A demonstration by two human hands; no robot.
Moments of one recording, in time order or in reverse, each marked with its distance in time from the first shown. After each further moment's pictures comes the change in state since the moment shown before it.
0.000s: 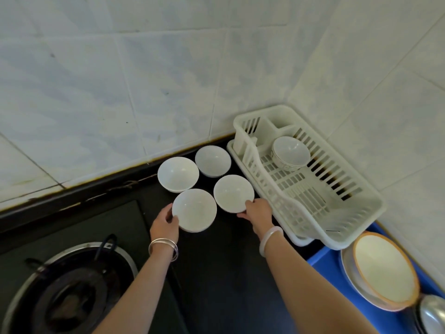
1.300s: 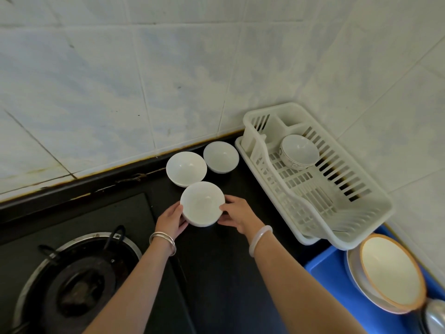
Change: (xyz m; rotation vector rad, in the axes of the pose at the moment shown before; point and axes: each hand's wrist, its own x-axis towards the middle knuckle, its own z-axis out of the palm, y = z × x) left_hand 0.013 -0.003 -0.008 -0.505 -0.162 -0.367; right_hand -0.039 -0.012 0.041 -0.153 -0.394 0.116
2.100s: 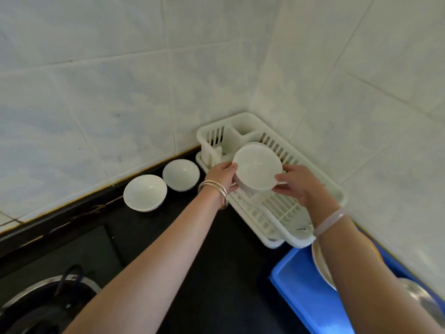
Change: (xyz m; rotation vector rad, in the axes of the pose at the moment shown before) left_hand -0.087 0.054 0.224 0.255 -0.486 0.145; right_hand -0.071 -0.062 -0.212 0.132 0.335 -0.217
